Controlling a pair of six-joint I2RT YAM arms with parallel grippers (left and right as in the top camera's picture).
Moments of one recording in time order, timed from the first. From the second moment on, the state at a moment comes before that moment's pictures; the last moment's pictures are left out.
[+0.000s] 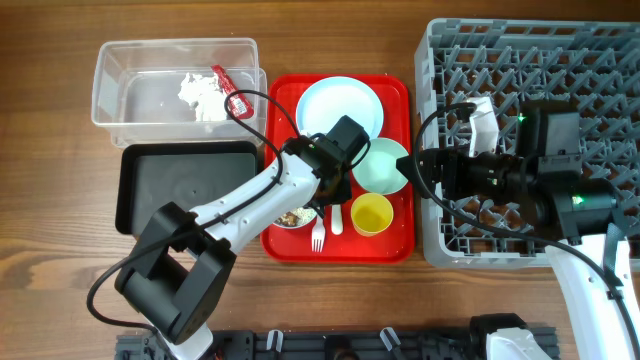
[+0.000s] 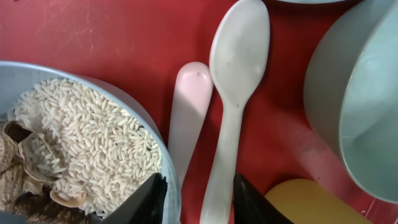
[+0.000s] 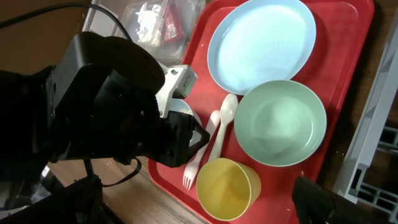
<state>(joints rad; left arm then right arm) -0.72 1.83 1.24 -0.80 -0.04 -0.83 0.08 1.11 1.10 -0.90 -0.63 0.11</state>
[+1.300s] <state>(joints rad) -0.71 1.83 1.24 -0.88 -0.02 -0.80 0.08 1.11 1.10 -0.91 -0.63 0.11</state>
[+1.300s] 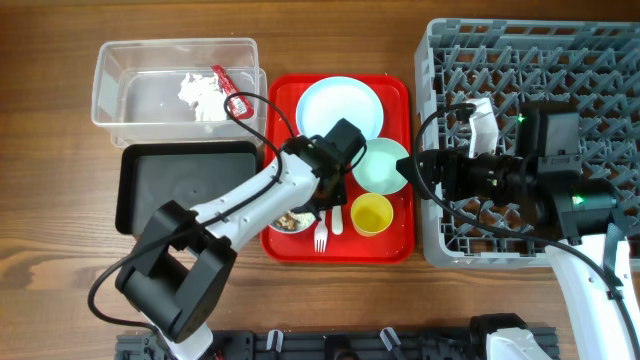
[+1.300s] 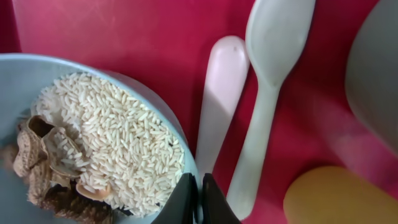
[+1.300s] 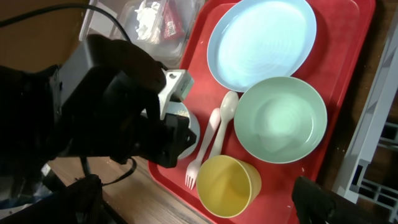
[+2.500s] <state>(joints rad) 0.16 1.48 1.27 -1.23 0.79 -0.16 0.08 1.11 1.10 -0.92 -0.63 0.11</state>
